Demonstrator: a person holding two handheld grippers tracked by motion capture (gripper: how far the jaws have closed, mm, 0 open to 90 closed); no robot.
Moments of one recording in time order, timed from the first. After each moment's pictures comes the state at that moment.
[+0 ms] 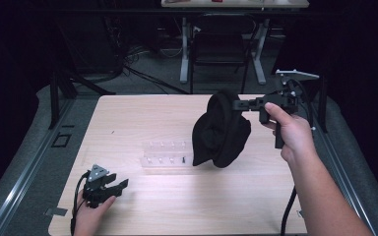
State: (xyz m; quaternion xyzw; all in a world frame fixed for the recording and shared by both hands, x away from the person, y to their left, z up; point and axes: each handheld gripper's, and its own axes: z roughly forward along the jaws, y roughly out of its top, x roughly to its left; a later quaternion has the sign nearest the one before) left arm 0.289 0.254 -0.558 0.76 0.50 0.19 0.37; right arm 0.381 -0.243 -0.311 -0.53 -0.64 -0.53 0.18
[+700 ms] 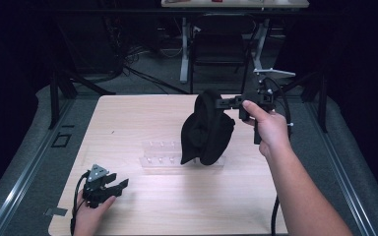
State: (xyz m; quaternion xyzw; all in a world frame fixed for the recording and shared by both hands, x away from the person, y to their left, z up) left arm 0.288 0.253 -0.557 0.76 0.49 0.19 0.38; right arm 0.400 -0.205 -0.321 -0.53 -0.64 -0.52 0.17
